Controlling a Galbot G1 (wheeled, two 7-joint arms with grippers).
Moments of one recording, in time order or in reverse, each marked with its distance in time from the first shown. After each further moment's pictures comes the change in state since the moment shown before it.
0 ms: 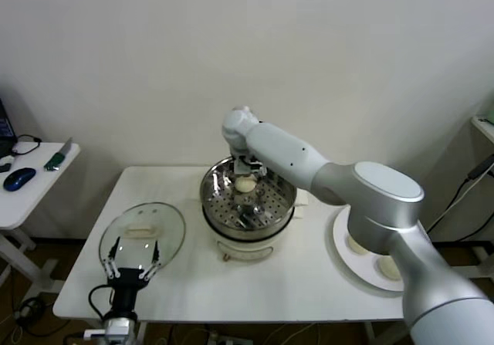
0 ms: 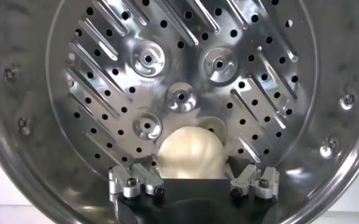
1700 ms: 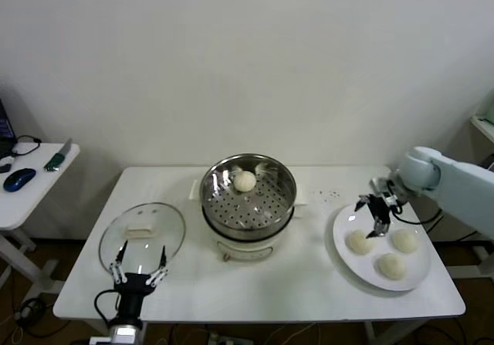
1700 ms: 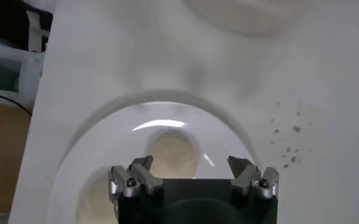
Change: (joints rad) left arm 0.044 0.001 0.033 -0.028 0.027 -0.009 0.000; right arm -0.084 -0.990 -0.179 0.564 0.882 -0.873 0.086
